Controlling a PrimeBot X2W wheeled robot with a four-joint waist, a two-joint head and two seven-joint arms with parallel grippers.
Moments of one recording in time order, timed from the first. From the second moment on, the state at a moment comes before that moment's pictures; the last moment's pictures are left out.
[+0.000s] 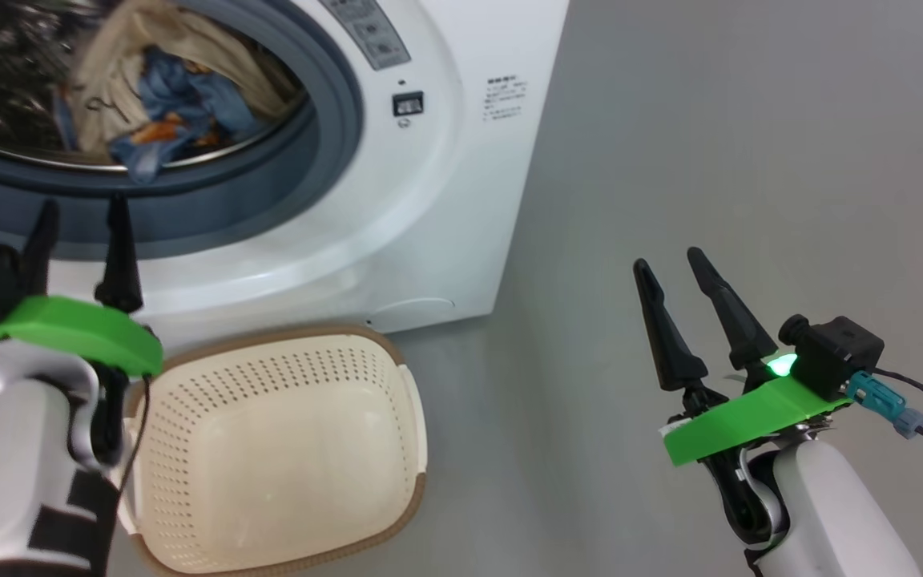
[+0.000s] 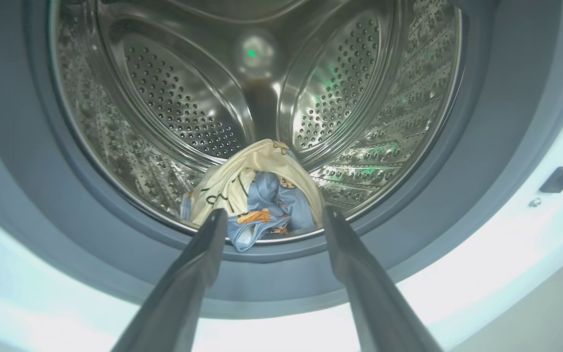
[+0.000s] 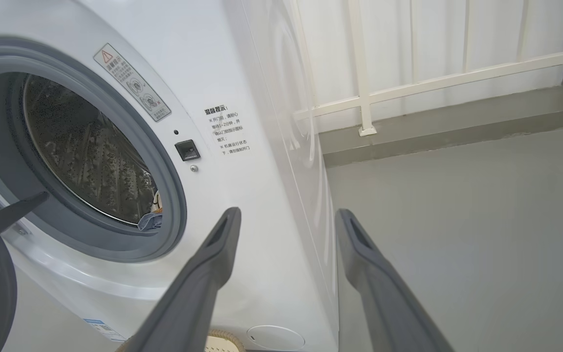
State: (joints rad) left arm -0.67 0.22 -0.12 0.65 -0.43 -0.13 -0.26; right arm -0.35 -0.08 0.17 0.24 0.42 0.13 -0.26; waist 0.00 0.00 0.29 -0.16
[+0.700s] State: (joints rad) left arm -0.24 0.15 -0.03 0.30 -0.38 -0.12 -0.26; right arm -0.25 -0.13 0.15 0.24 0.43 0.13 -0.26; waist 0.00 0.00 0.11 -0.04
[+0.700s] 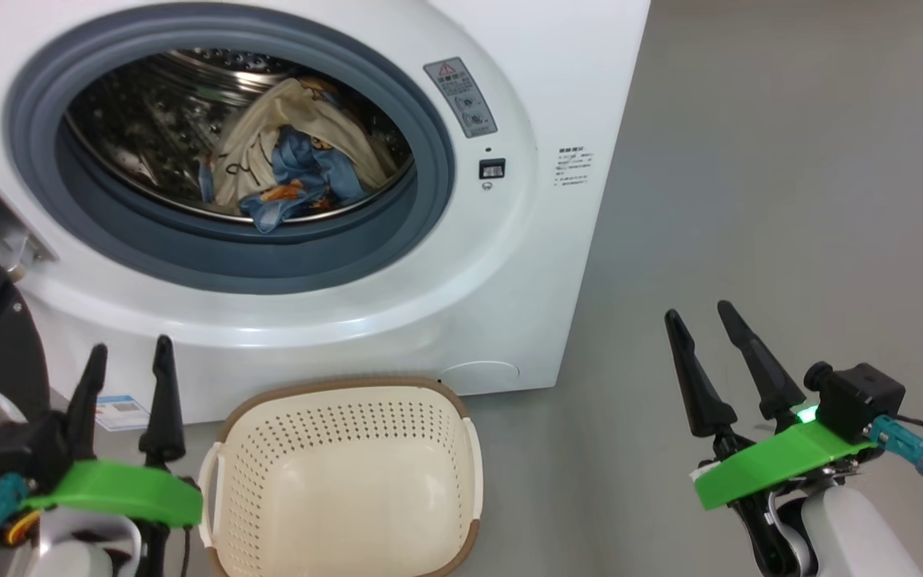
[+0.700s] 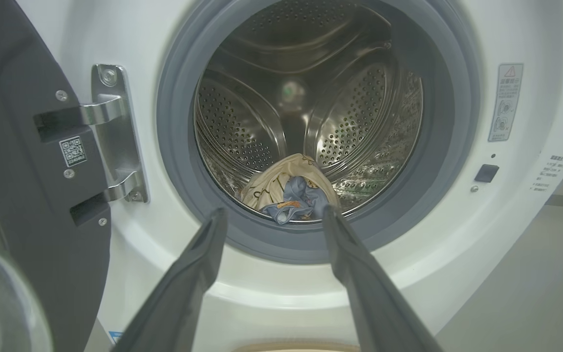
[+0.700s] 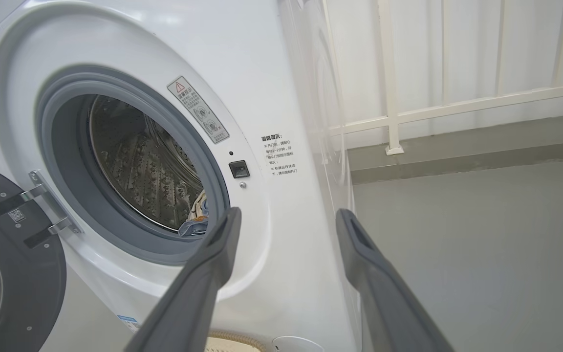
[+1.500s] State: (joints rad) left arm -0.10 0.09 0.00 0.17 -0.30 -0.11 -0.26; right arm -0.22 -0.16 0.14 0.24 0.43 0.13 -0.26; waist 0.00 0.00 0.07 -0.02
